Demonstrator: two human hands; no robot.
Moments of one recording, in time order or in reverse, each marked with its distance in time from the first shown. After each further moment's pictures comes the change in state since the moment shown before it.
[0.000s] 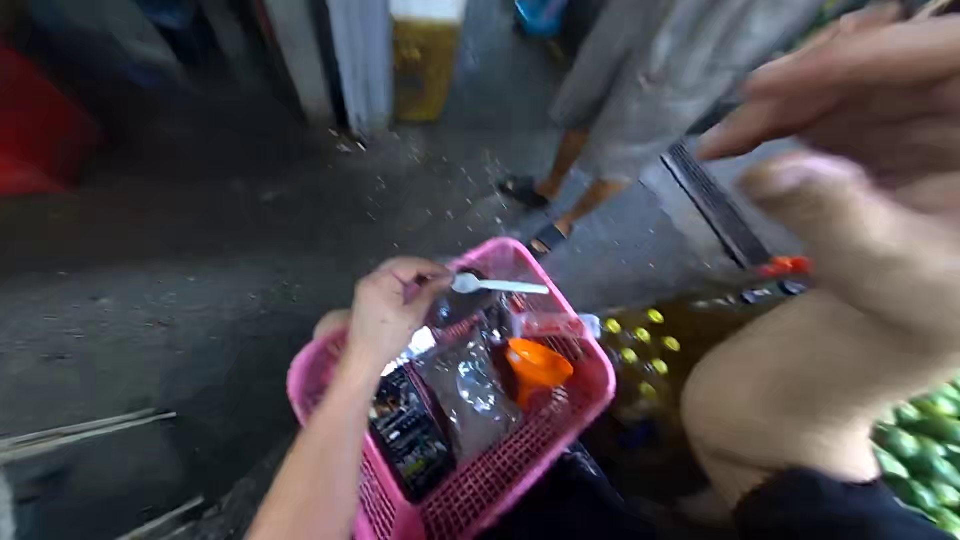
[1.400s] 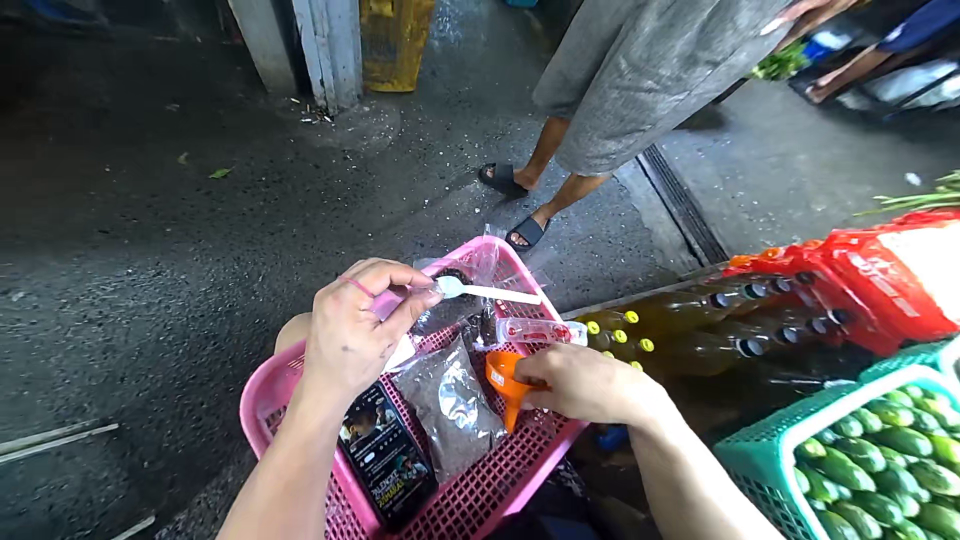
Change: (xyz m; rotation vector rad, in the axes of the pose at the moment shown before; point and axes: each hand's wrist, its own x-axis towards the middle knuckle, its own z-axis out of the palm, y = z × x) left_hand 0.003 0.000 0.003 -0.069 0.079 0.055; right_hand -0.126 0.042 0.108 0.016 -1.226 0.693
